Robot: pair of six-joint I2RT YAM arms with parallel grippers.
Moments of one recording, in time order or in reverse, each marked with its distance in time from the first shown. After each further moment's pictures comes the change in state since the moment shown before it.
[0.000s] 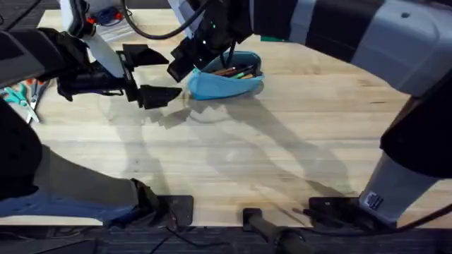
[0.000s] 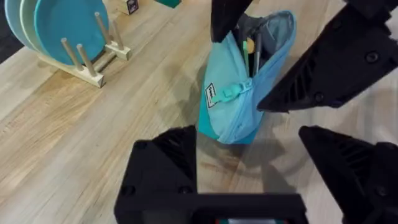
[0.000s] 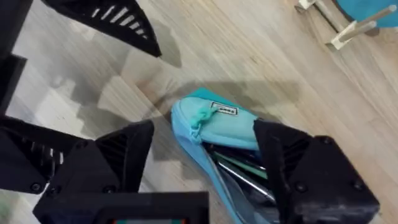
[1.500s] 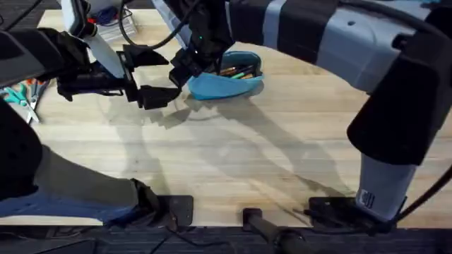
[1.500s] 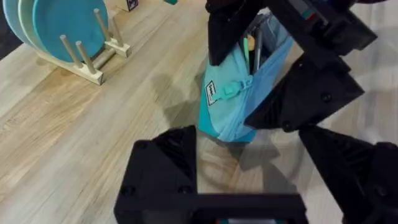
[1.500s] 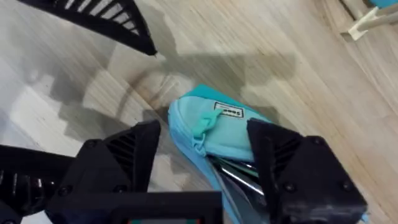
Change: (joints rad) left arm 0.000 0.000 0.000 0.000 -0.012 0.000; right arm 0.026 0.115 0.095 -0.074 0.056 0.000
